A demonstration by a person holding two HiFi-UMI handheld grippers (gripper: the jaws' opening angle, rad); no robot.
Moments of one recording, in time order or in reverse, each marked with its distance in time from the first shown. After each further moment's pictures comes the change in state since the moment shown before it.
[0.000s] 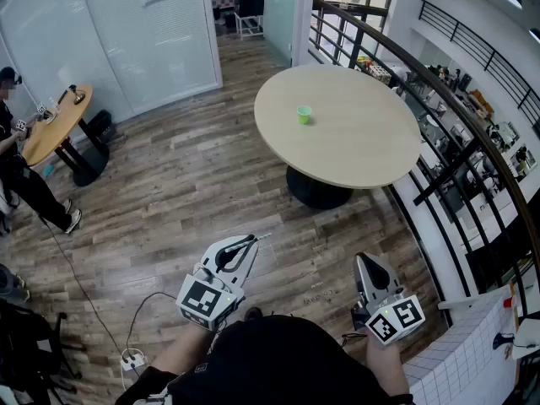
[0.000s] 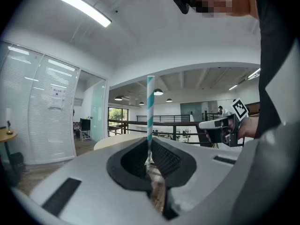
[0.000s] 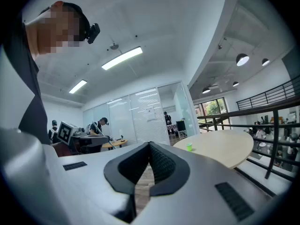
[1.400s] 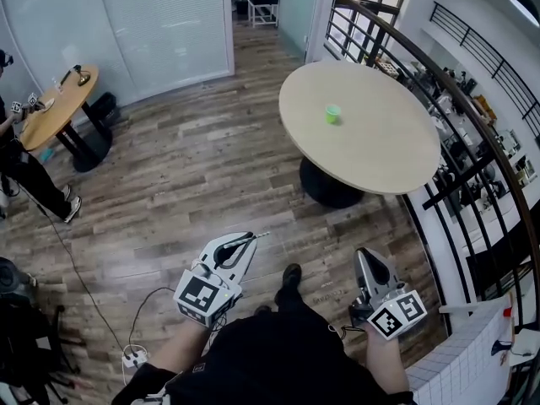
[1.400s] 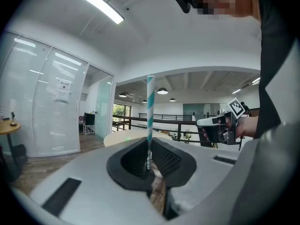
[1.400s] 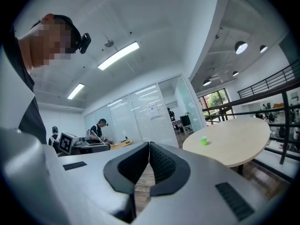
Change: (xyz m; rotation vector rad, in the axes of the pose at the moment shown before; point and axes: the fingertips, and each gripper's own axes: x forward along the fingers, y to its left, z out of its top) left arm -0.044 0.116 -0.034 -0.065 0.024 0.014; right arm 0.108 0.060 -0.020 0.099 0.025 0.037
